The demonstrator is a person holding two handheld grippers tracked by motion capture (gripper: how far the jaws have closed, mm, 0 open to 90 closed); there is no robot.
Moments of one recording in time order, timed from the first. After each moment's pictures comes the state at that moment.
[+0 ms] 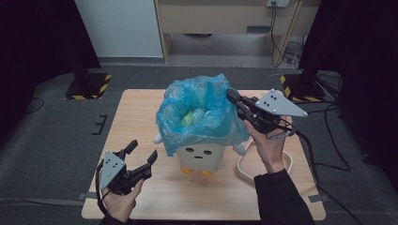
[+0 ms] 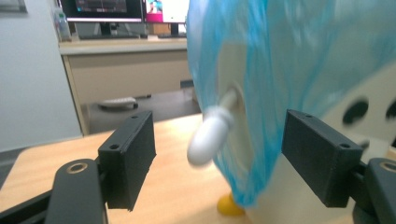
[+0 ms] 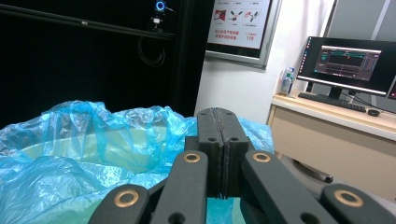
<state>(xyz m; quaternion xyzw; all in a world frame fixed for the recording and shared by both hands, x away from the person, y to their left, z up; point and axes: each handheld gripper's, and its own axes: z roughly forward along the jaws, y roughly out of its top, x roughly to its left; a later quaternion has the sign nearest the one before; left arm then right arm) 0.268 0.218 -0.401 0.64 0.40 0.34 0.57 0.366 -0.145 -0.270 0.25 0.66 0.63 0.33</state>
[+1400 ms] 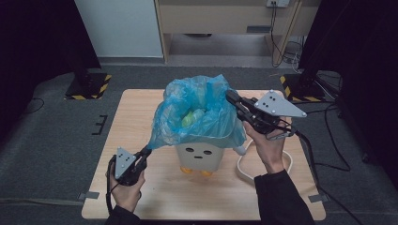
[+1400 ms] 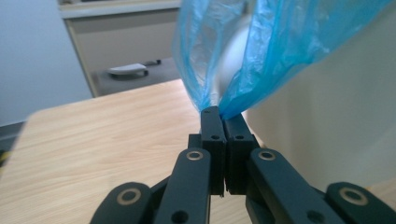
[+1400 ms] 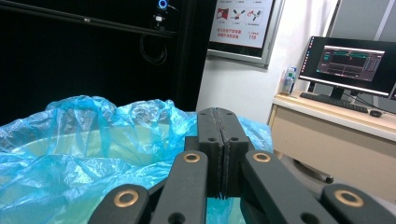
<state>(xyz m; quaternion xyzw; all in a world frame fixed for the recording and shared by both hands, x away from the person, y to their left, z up) 0.298 0.224 -0.431 0.67 0.42 0.35 0.50 0.365 -0.144 -0.271 0.24 0.67 0.63 0.33</state>
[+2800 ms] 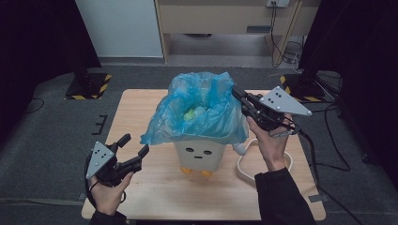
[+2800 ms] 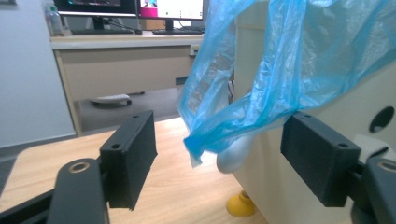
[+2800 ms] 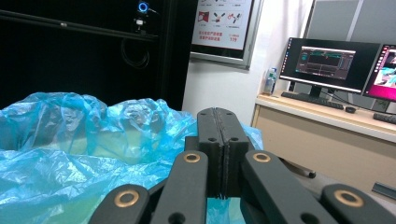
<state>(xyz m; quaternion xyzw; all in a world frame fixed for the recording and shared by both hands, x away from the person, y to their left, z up) 0.285 0.249 -0.387 0.65 0.39 0.32 0.58 0.368 -0.151 -0.266 0.27 0.65 0.62 0.35</state>
